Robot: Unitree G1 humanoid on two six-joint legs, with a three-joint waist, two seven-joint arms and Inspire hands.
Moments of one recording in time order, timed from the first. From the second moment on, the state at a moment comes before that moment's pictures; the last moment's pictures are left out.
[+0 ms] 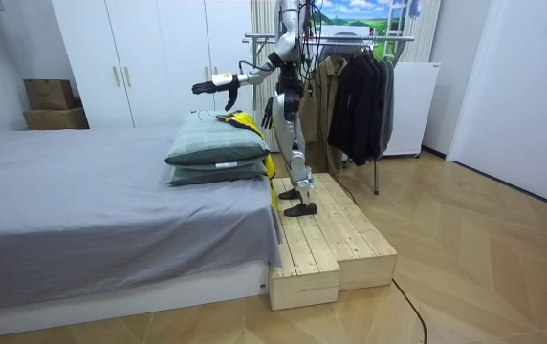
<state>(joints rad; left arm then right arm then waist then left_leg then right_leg) 0.06 0.24 -0.18 0.63 0.80 -0.04 0.55 0.02 -0.23 0.08 1.24 0.10 -0.02 0.11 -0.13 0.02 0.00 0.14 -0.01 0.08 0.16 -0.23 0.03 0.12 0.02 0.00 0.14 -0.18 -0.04</state>
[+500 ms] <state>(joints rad) 0.08 0.23 -0.21 0.68 0.88 0.01 0.50 0.02 -0.23 0.10 1.24 0.10 -0.02 0.10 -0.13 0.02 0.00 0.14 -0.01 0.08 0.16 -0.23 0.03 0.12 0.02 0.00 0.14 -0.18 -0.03</state>
